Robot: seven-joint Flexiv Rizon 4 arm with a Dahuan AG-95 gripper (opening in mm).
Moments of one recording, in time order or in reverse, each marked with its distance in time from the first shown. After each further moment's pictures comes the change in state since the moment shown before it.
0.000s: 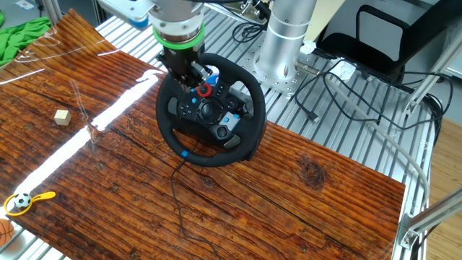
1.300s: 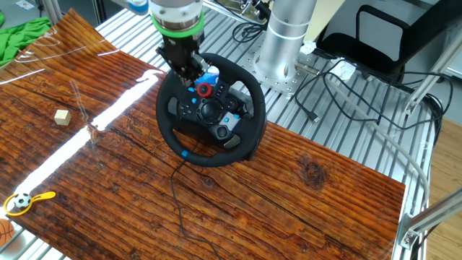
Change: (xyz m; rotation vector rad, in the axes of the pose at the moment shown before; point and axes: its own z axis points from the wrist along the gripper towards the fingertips) arm 0.012 -0.009 -0.007 -0.007 -0.029 -0.037
